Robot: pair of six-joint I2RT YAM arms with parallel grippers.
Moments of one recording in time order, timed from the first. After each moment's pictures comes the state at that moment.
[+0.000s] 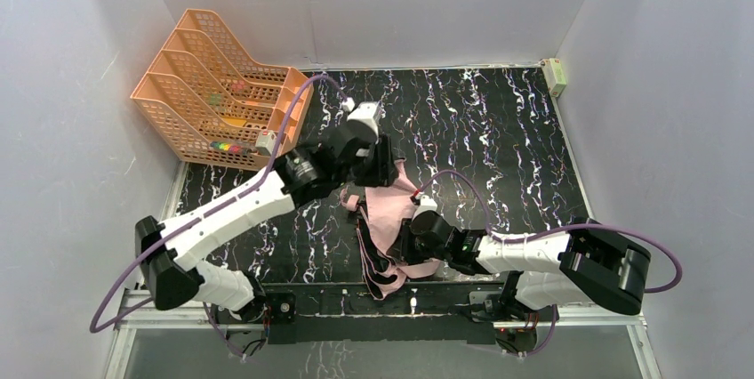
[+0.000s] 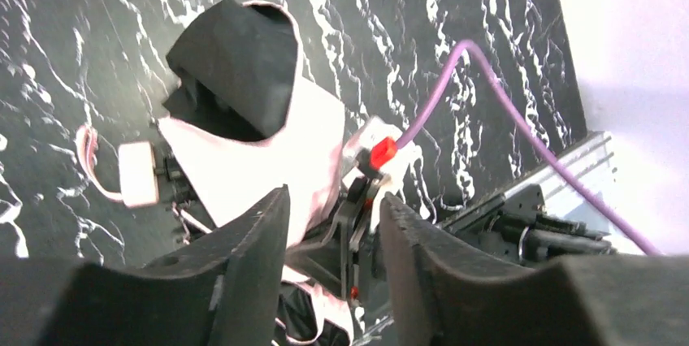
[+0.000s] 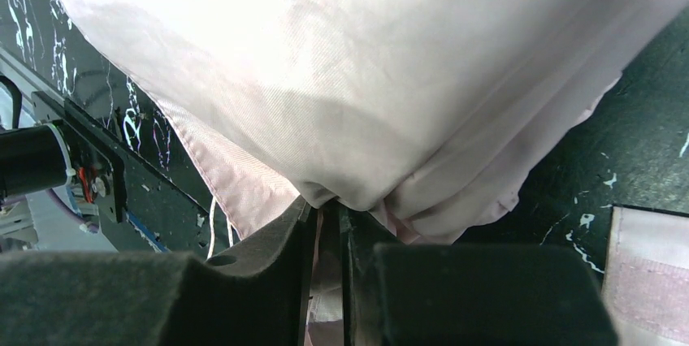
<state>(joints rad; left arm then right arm) -0.97 1.33 1.26 -0.61 -0.19 -0.71 1.13 1.28 0.35 0.17 0.07 0.99</state>
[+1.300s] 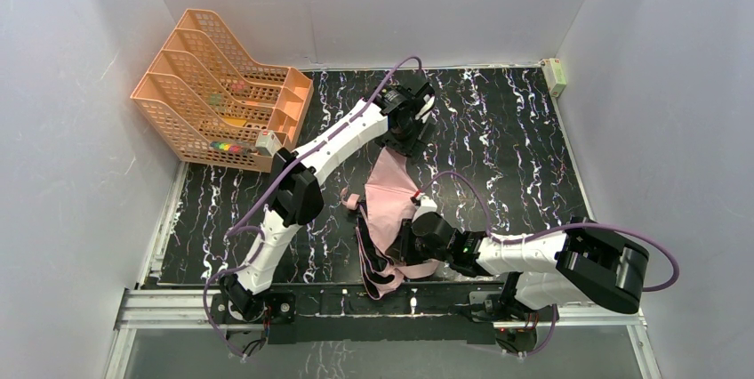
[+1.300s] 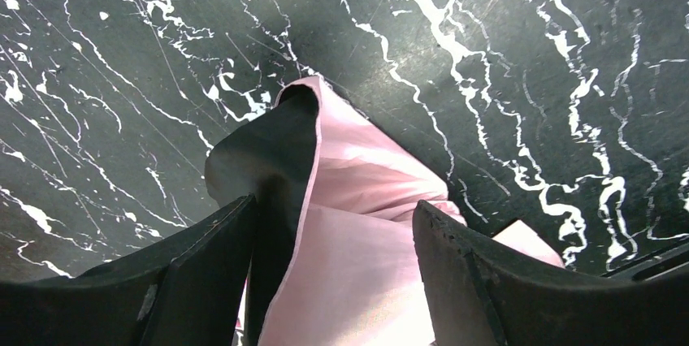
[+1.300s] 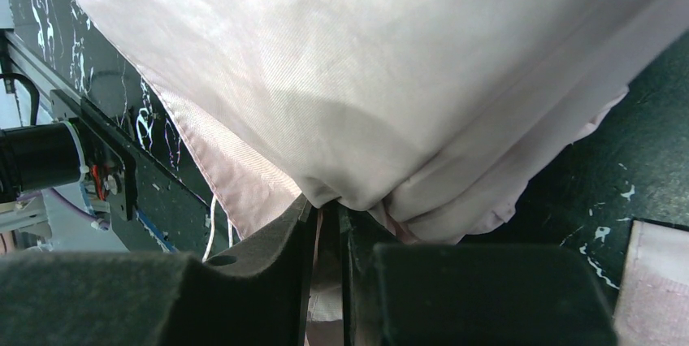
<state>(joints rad) -0.80 2.32 2.36 -1.22 -0.03 -0.22 1.12 1.29 0.32 0.25 0.06 0.99</state>
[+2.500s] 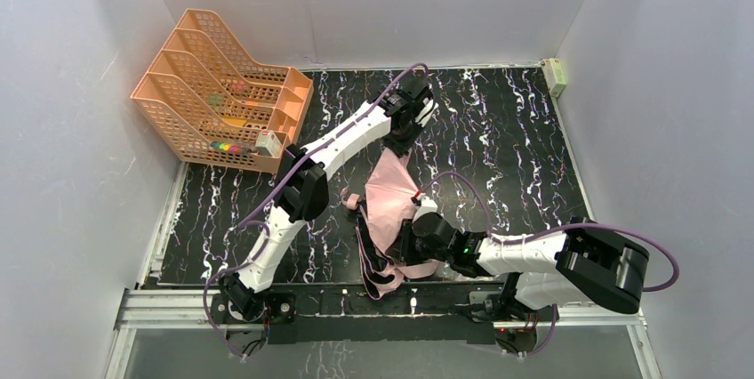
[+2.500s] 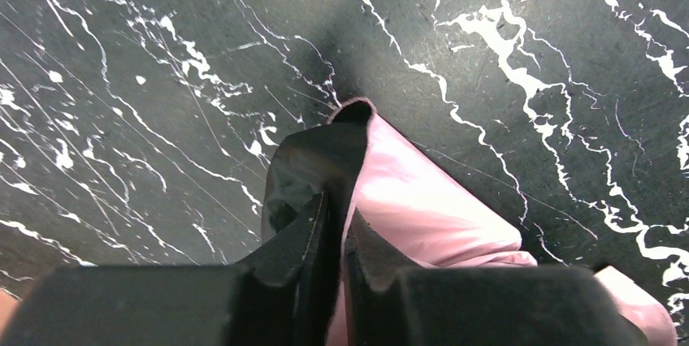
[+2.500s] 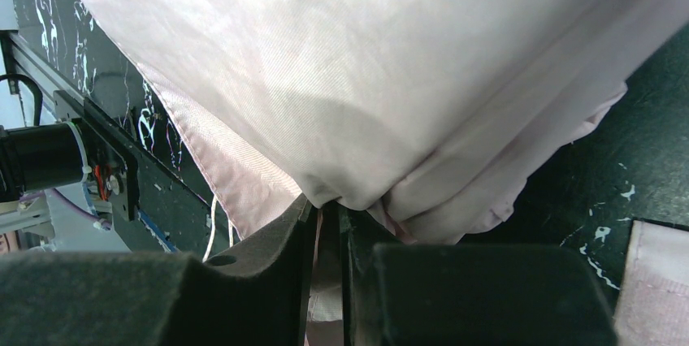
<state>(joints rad) -0.78 2.40 2.34 -1.15 -0.07 -0.06 1.12 1.29 0.31 0.27 0.06 1.00</state>
